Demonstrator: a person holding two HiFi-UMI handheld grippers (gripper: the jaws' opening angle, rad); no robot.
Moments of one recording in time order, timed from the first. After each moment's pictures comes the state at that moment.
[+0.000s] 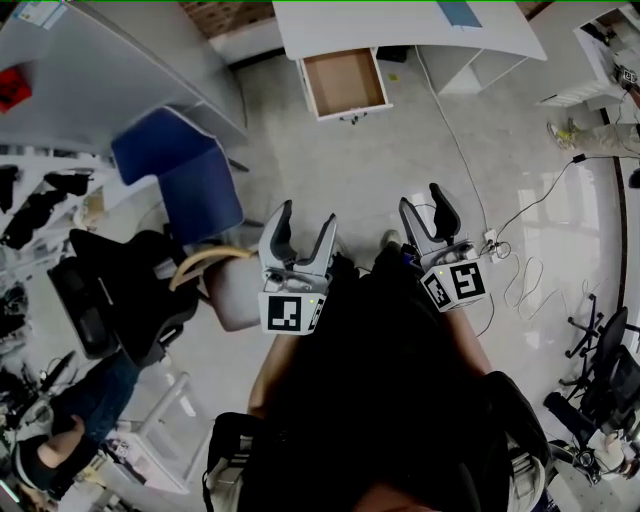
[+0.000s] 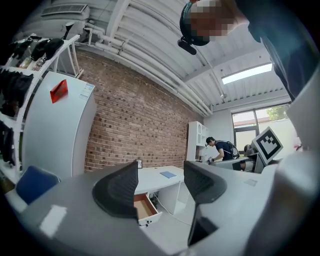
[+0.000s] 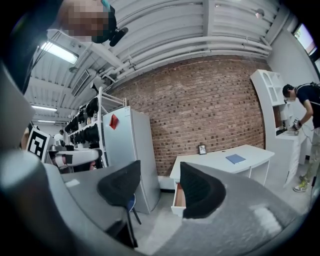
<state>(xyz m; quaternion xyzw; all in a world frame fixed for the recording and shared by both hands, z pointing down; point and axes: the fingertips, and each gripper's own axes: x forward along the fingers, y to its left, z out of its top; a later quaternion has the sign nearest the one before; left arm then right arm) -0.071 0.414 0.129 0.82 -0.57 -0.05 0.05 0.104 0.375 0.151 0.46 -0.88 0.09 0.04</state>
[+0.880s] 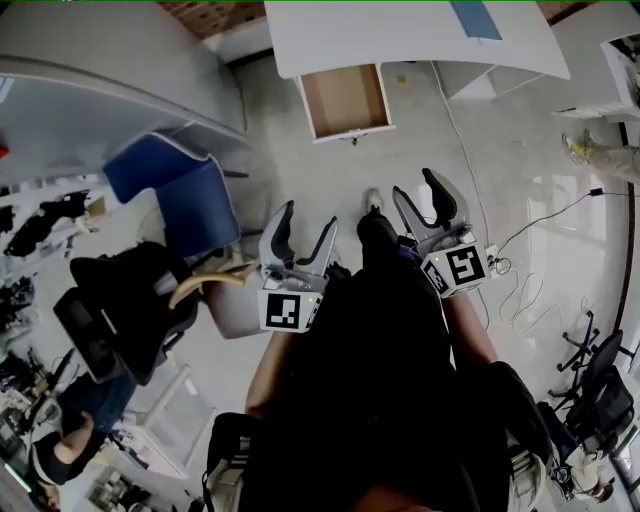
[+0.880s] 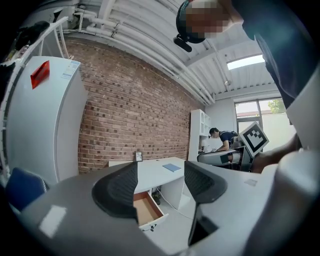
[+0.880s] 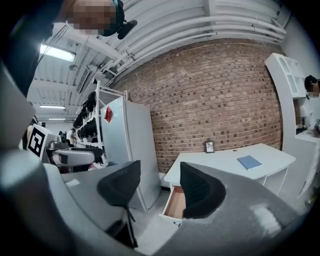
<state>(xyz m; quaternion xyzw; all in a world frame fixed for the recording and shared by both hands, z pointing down) -0.034 0.271 0.158 0.82 -0.57 -0.01 0.07 0.118 0.205 0.175 0.40 -0.91 0.10 0.07</state>
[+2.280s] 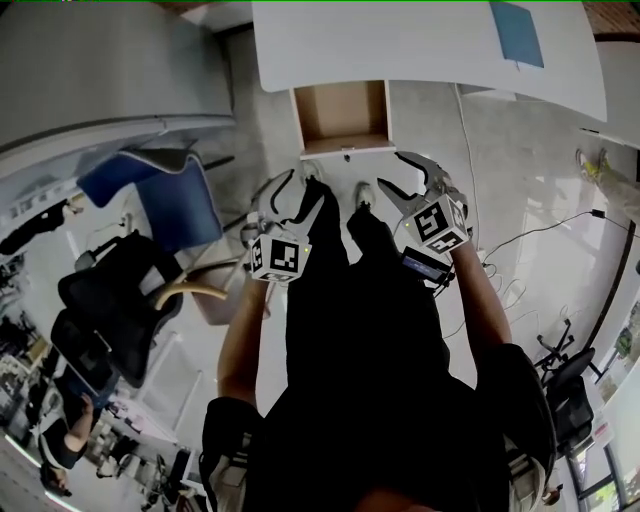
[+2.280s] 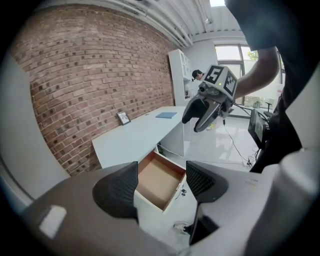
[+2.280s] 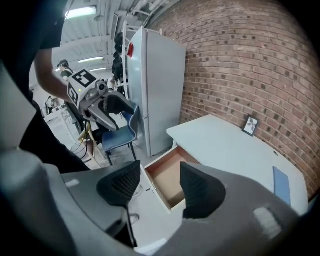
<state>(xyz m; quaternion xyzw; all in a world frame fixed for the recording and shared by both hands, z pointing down) -0.034 0.084 0.357 0.83 -0.45 0.32 0.05 0.097 0.030 0.369 0.15 -0.91 0.02 0.38</state>
